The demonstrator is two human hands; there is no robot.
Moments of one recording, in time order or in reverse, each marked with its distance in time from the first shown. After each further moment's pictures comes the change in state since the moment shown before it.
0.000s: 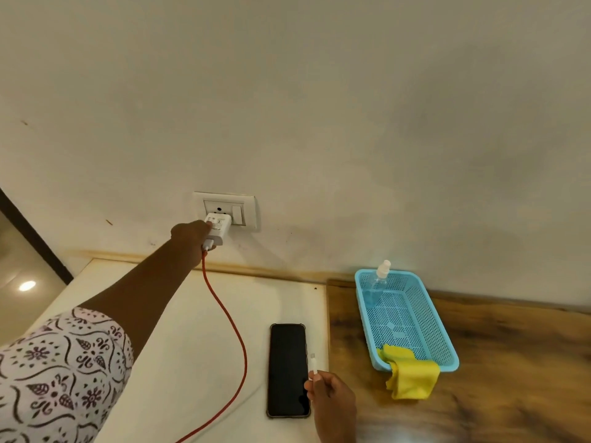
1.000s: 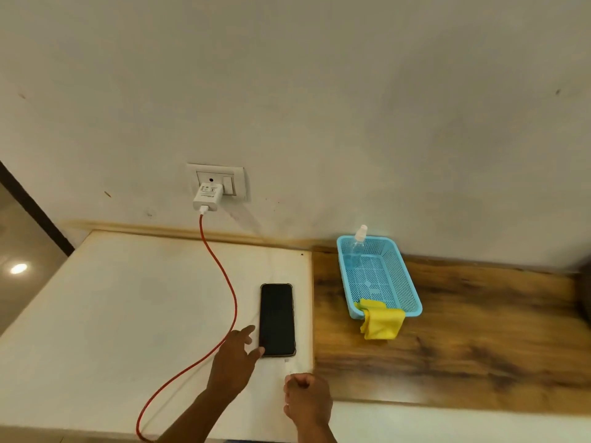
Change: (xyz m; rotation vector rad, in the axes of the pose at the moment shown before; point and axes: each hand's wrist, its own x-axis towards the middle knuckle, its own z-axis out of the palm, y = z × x) left_hand -0.138 -0.253 -0.030 0.789 -0.314 0.295; right_hand -0.084 0.026 0.011 -0.316 0.218 0.233
